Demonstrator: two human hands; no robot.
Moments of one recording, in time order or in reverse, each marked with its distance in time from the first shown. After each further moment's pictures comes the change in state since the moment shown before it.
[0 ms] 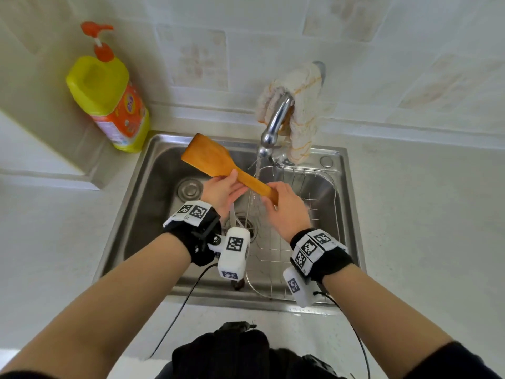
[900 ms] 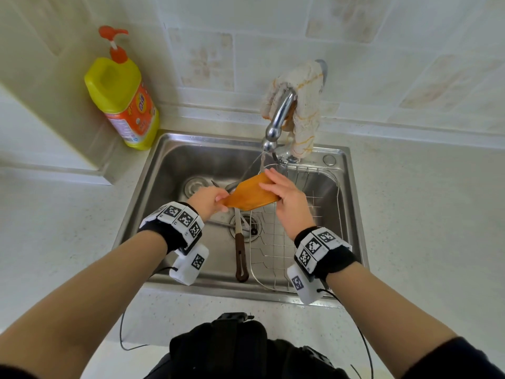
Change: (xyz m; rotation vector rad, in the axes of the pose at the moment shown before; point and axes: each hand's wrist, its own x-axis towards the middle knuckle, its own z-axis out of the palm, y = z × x) left_hand 0.081 0.120 -0.029 1.514 0.083 0.197; right_hand 0.182 -0.044 -0.038 0.301 -0.146 -0.498
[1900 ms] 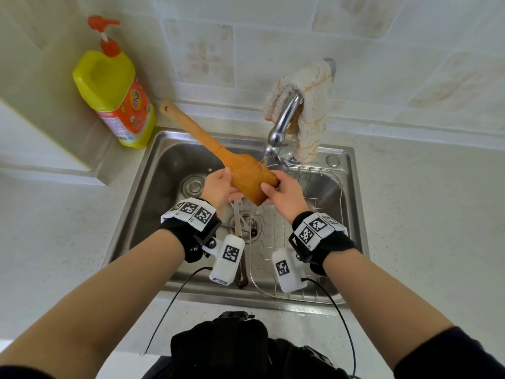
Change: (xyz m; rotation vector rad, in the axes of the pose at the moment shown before) left_hand 0.047 0.104 0.004 -1.155 0.111 -0.088; right_hand 0.026 0.024 -0.044 0.179 0.142 0.509
